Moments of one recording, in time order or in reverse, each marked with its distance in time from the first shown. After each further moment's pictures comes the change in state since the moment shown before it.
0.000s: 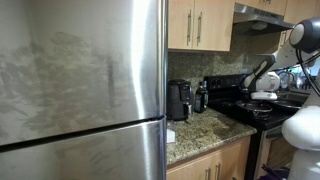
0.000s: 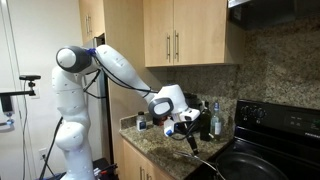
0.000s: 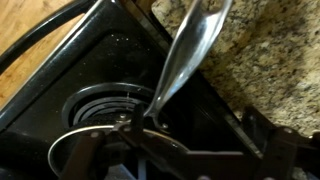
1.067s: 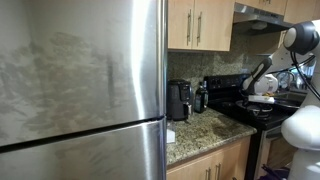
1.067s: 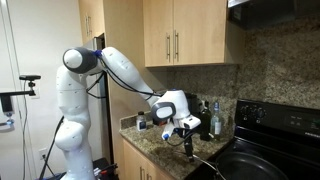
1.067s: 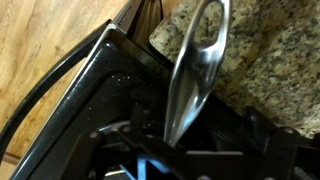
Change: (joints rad) arm -0.022 0.065 0.021 0.021 0.024 -0.063 0.173
